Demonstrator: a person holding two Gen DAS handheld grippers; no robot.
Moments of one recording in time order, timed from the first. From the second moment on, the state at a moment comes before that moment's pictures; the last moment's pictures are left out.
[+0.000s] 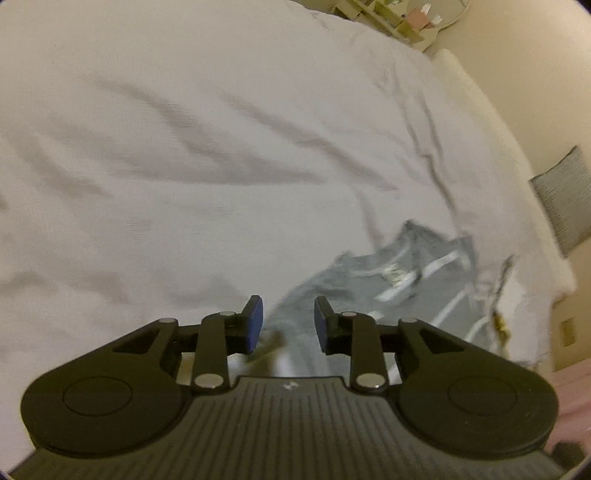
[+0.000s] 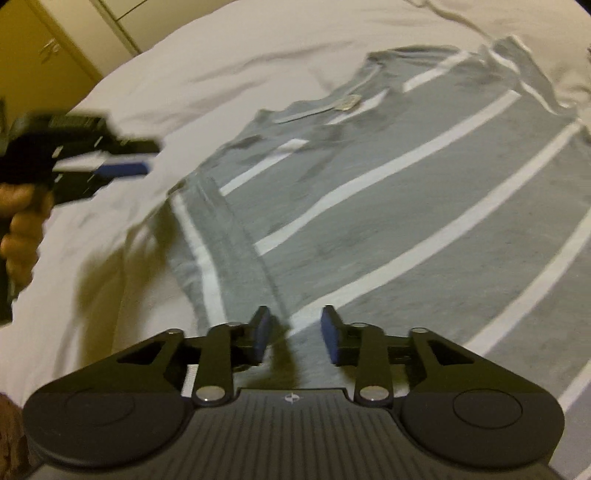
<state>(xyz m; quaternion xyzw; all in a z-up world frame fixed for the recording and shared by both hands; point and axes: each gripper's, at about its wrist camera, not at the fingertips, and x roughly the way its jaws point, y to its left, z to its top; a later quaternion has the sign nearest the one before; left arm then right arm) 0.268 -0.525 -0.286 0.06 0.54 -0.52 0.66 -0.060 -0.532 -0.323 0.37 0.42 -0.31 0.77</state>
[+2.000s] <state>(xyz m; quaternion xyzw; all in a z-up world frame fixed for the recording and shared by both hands) 0.227 -0.529 -0.317 0.30 0.45 -0.60 0.59 -0.047 -0.514 -0.354 0.44 0.41 -0.19 0.78</state>
